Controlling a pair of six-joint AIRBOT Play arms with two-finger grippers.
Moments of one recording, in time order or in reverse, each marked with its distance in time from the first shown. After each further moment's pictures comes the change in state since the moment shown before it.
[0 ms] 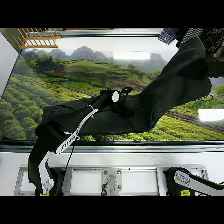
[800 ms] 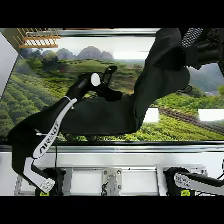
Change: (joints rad) left arm 0.201 0.229 0.000 0.008 -0.021 0.041; right arm 0.261 -0.080 0.166 0.035 -0.100 0.125
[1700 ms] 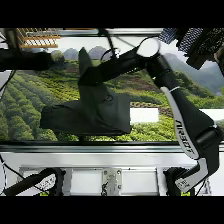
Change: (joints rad) left arm 0.587 0.503 0.000 0.005 -0.133 0.124; right arm 0.611 -0.394 0.134 0.000 -0.406 0.005
